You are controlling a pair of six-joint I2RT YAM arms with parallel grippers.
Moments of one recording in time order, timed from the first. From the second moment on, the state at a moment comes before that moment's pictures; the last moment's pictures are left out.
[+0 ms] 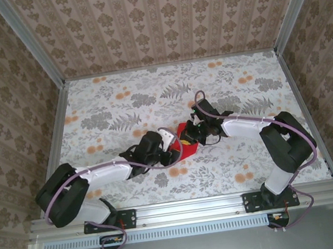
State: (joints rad) left arm -0.90 1.41 0.57 0.12 0.10 -0.17; right arm 0.55 1.66 0.91 -0.19 -0.53 1.13
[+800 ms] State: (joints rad) left arm -0.92 1.33 0.54 0.18 0.03 -0.10; right arm 0.45 1.39 0.81 -0.29 -0.39 1.11
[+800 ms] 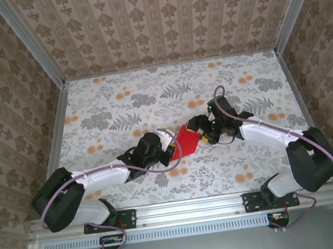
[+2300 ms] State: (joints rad) left arm -0.97 1.59 0.65 0.21 0.04 -0.01; right arm 0.42 1.42 0.73 -0.21 -0.43 1.19
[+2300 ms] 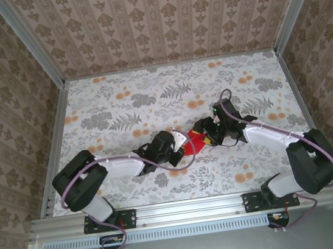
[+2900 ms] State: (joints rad) left arm -0.97 1.59 0.66 0.22 0.05 0.02; right arm 0.43 1.55 0.80 -0.20 -0.52 1.23
